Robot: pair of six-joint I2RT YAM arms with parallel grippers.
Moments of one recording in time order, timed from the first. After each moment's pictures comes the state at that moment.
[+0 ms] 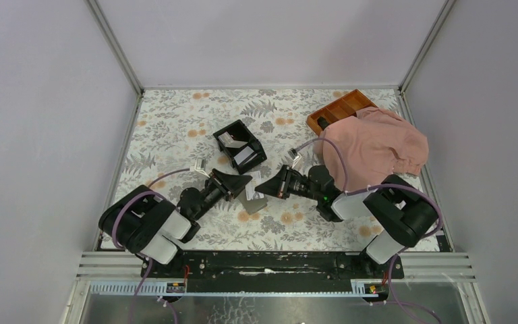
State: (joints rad) left arm -0.55 1.54 0.06 1.52 0.19 -1.39; right arm 0.74 1.63 0.43 1.11 -0.48 1.14
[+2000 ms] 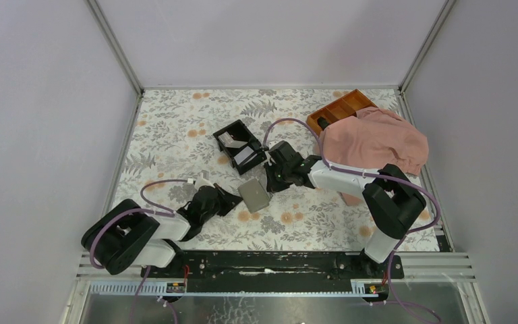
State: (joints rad) left arm -0.64 1.34 0.11 0.66 -0.07 -1.22; right arm 0.80 1.70 1.04 -0.29 -0.11 0.40
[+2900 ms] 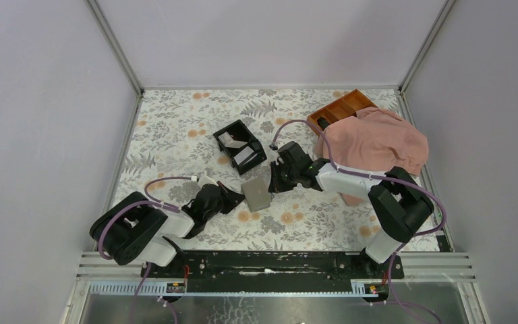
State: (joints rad) left arm -0.65 1.43 0.15 0.73 -0.08 -1.21; right arm 0.75 1.65 0.94 -0.18 -0.20 0.48
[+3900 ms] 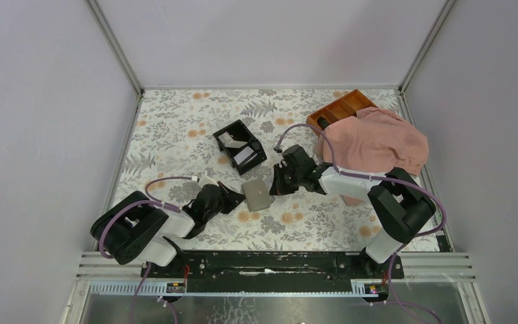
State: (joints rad) left arm -0.65 1.44 0.15 0.74 -0.08 -1.21; right arm 0.73 1.64 0.87 -0.10 -0.25 0.54
